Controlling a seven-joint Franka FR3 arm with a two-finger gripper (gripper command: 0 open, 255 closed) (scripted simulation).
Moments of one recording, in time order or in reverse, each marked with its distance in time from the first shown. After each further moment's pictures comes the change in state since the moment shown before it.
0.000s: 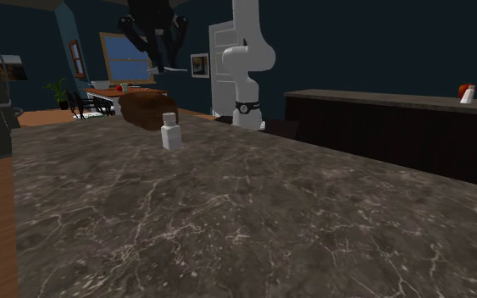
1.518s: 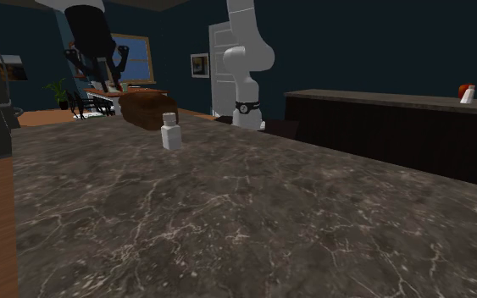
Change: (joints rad) arm -0.190 0.125 -0.111 0.069 0.033 -0.027 -0.313
